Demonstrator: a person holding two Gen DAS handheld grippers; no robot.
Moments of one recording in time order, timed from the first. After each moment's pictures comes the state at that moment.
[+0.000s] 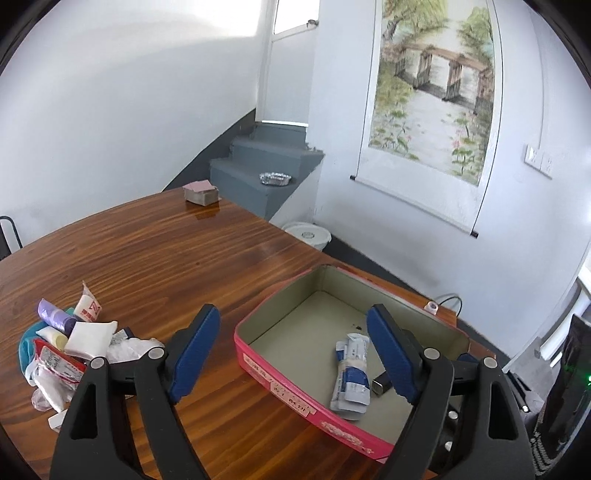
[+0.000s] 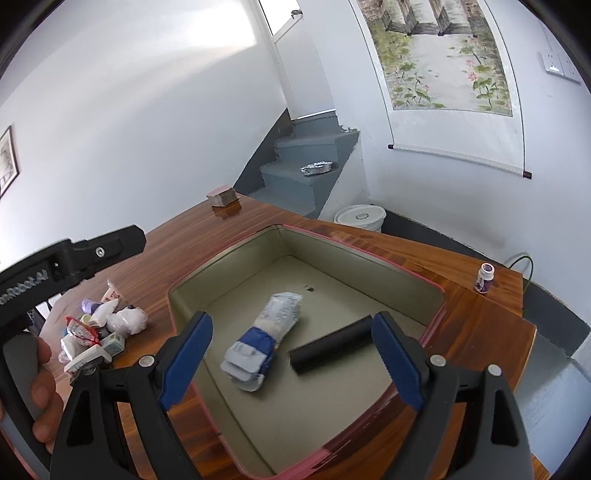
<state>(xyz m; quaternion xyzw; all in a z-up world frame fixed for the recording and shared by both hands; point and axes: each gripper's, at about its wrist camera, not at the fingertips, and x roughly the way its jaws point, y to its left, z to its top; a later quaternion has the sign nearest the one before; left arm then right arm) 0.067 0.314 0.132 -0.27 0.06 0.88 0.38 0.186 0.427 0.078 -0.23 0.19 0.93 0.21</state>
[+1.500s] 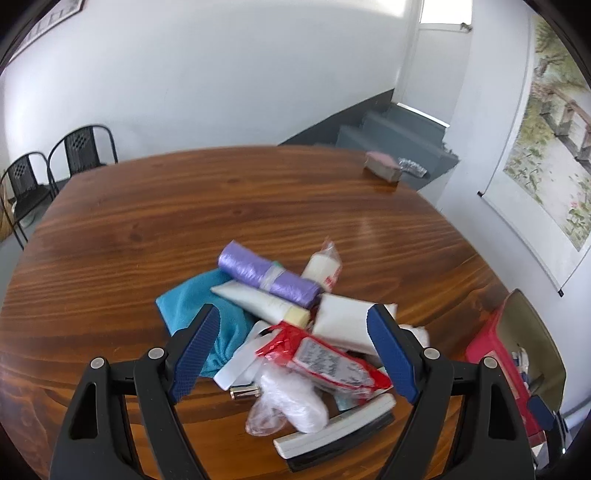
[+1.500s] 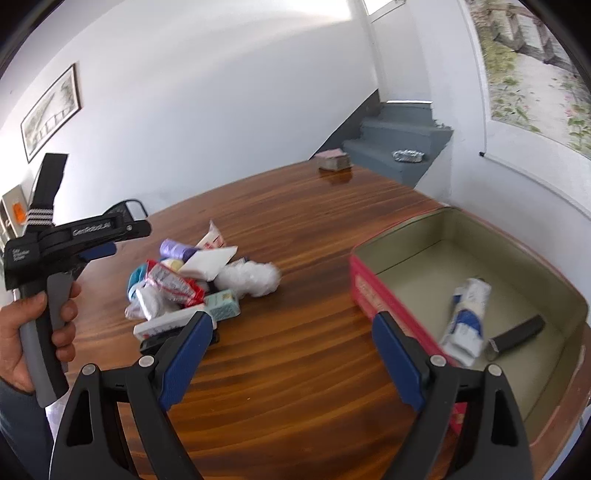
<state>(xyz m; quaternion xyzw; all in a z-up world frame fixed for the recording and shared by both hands) -0.091 0.111 0.088 -0.38 -0.01 0.91 0.17 0.098 0.288 0.076 -0.30 0.12 0.94 0.07</state>
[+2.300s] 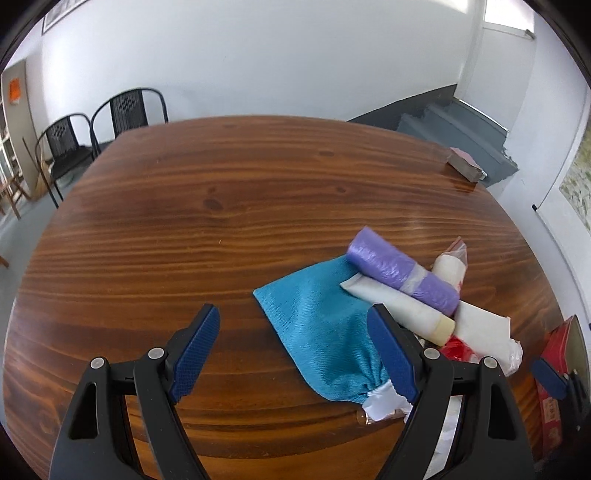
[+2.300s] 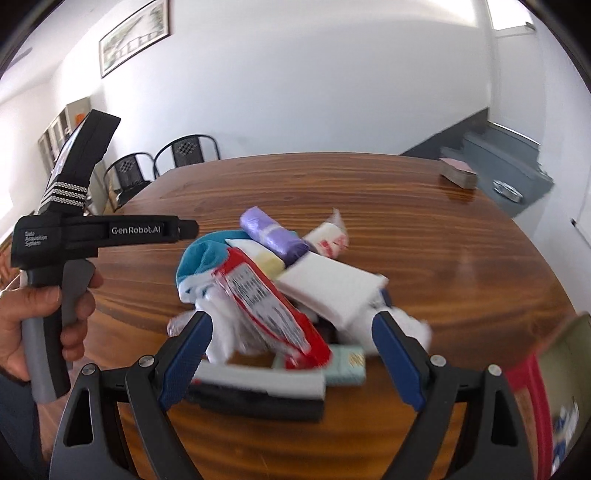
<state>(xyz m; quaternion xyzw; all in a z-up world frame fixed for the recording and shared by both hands) -0.145 0.032 0.047 -0.43 -0.03 0.90 0.08 -0.041 0.191 0.059 -0.34 -0.01 0.94 -0.09</state>
